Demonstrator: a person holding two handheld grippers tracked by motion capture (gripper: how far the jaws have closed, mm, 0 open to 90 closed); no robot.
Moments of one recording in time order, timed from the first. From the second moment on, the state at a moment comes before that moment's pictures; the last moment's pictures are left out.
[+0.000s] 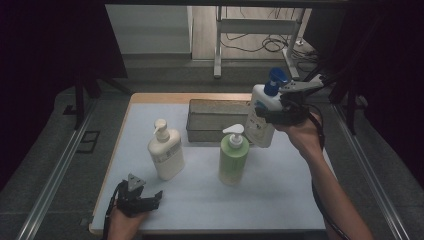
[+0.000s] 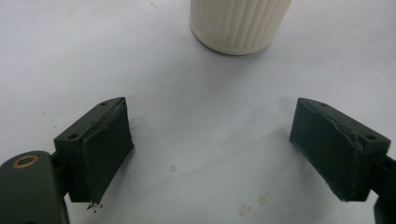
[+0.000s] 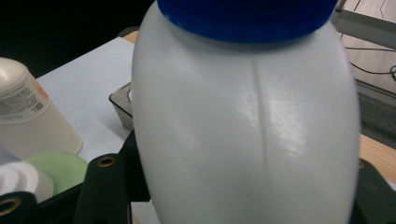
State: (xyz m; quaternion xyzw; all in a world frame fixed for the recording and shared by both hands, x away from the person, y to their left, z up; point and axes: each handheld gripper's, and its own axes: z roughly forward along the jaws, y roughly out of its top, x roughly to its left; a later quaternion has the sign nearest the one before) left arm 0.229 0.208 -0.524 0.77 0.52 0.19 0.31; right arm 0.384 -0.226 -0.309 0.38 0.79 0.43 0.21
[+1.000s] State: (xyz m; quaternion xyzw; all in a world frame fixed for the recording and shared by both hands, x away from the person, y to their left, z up) left arm 0.229 0.208 -0.524 0.77 0.52 0.19 0.31; right arm 0.432 -0.171 -0.302 0.36 0.79 0.44 0.22
